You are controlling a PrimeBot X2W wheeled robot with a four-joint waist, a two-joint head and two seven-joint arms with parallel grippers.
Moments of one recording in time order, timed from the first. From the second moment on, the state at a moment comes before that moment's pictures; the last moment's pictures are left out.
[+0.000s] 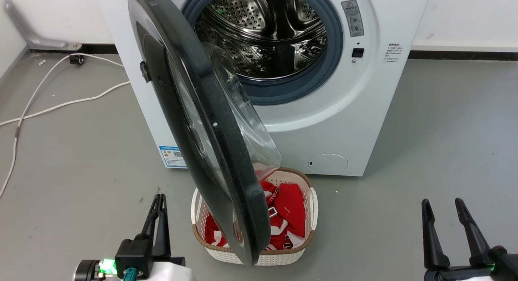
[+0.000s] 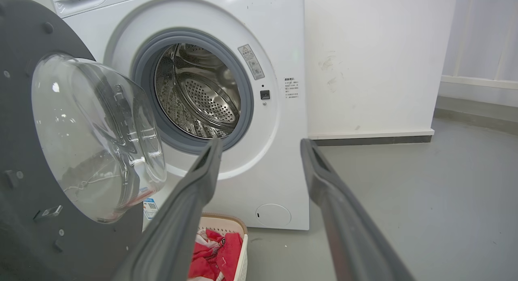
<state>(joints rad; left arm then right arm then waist) 0.06 0.06 -0.10 0.06 -0.02 0.11 -0.26 0.18 -0.05 -0.05 -0.07 0.17 0.13 -0.26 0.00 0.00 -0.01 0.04</state>
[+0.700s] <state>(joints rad) -0.08 0.10 -0.16 -0.32 0.04 0.11 -0.26 0.18 -0.05 -0.04 -0.08 0.17 0.13 -0.26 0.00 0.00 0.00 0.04</state>
